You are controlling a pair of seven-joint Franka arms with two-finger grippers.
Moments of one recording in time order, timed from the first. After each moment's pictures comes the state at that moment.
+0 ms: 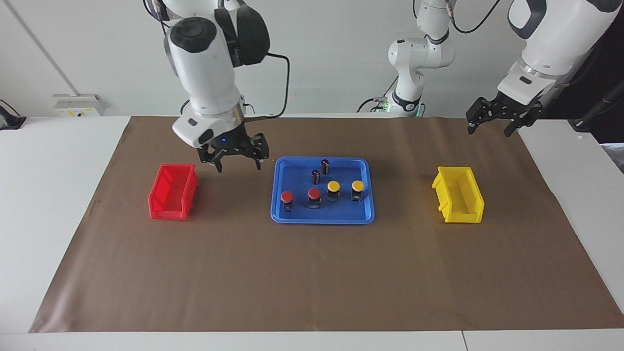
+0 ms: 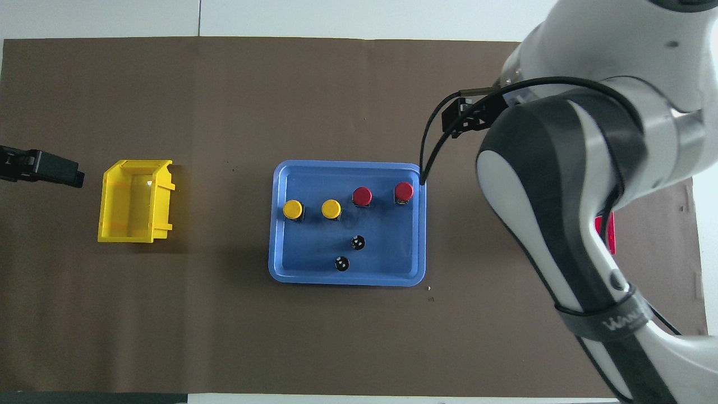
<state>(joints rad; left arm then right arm) -0.11 -0.04 0.02 -1.61 -0.01 1.53 0.09 0.34 0.36 0.06 -1.30 -0.01 1.71 0.38</state>
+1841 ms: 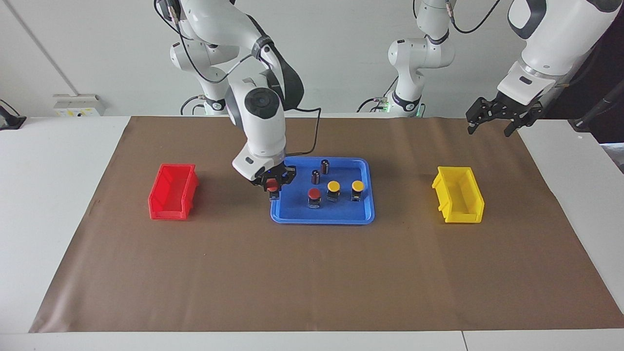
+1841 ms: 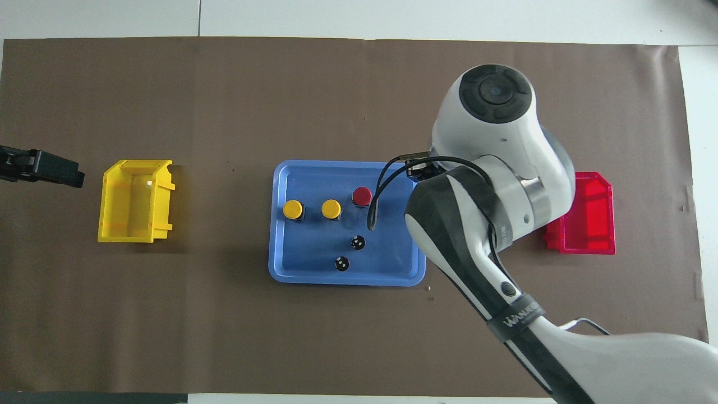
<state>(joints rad) -0.11 -0.04 0.02 -1.61 -0.01 1.53 0.09 0.31 0.21 0.05 -1.66 -0.02 1.79 0.24</state>
